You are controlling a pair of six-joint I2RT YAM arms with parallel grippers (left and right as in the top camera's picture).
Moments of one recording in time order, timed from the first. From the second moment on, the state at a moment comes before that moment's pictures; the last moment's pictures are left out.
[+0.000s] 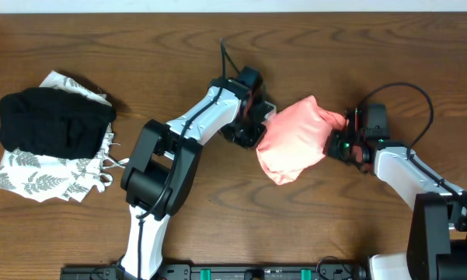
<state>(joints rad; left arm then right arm) -0.53 2.17 1.57 -0.95 0.39 0.11 0.04 1.60 0.73 -0.24 -0.23 0.40</state>
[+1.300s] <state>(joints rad) -0.44 2.16 1.57 -0.65 0.52 0.10 -0.04 1.49 1.02 -0.78 -0.37 0.23</state>
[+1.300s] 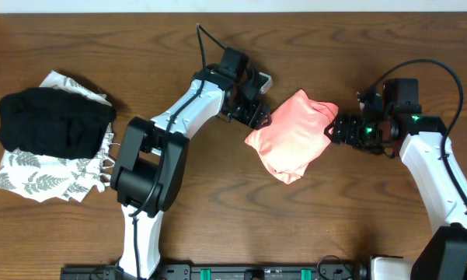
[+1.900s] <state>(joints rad) -0.54 2.23 1.57 -0.71 0.79 0.11 -0.04 1.49 1.02 -0.92 -0.25 0.22</state>
